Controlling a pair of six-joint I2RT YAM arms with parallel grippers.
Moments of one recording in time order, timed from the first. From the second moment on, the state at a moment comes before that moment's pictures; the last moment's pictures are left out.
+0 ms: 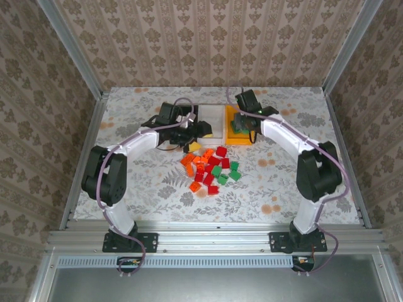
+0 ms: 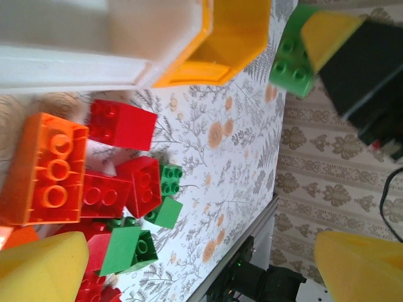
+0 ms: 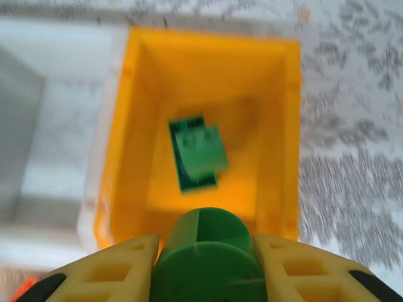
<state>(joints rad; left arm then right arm) -0.45 1.77 1.23 -0.32 0.82 -0.79 0.38 1.86 1.53 -0.58 0.23 0.29</state>
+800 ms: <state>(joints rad) -0.31 1.77 1.23 -0.33 0.80 -0.78 0.37 2.08 1.73 -0.66 0.21 0.26</state>
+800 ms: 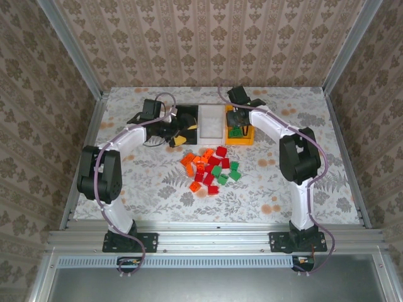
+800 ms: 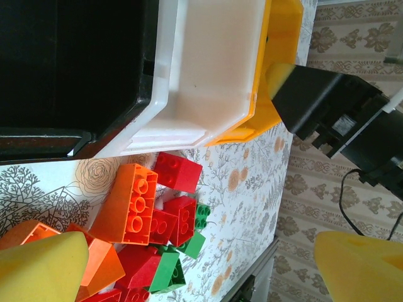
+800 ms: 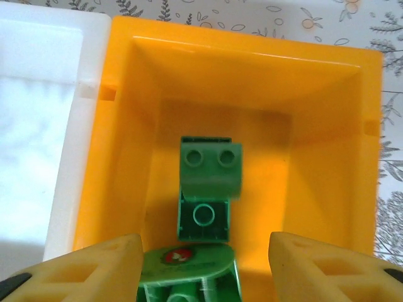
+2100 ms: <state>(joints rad) -0.08 1.71 1.22 -0.30 0.79 -0.85 1.08 1.95 1.35 -0.64 0.11 0.63</state>
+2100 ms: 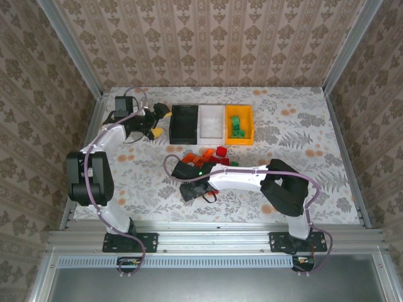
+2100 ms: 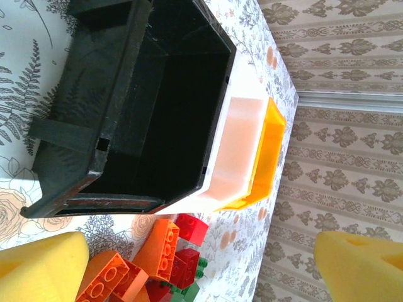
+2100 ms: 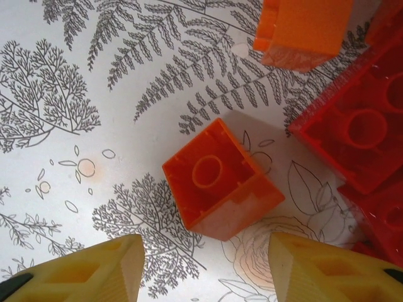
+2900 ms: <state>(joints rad) -0.09 1.71 1.22 -0.29 0.79 -0.85 1.04 2.06 1.45 -0.62 0.09 0.63</state>
